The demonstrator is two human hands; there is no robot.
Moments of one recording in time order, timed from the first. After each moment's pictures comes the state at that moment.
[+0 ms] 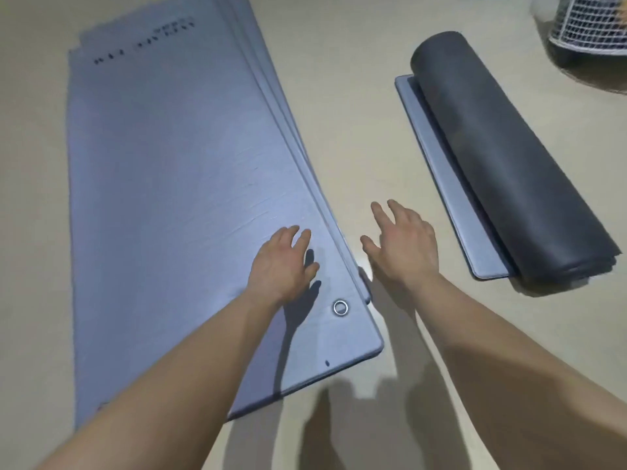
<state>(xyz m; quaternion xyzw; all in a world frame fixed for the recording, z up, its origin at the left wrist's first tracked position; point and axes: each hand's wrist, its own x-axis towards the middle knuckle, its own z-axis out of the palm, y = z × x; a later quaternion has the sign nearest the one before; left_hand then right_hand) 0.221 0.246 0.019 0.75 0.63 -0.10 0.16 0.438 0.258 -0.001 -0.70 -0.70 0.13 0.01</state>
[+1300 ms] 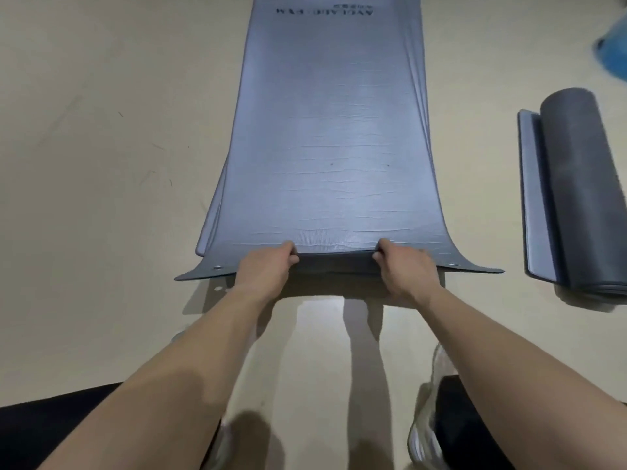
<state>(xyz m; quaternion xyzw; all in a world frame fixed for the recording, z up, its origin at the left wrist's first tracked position) 0.031 -0.048 0.071 0.59 0.79 0.00 0.17 0.270 0.050 0.072 -0.53 -0.83 0.13 -0.08</state>
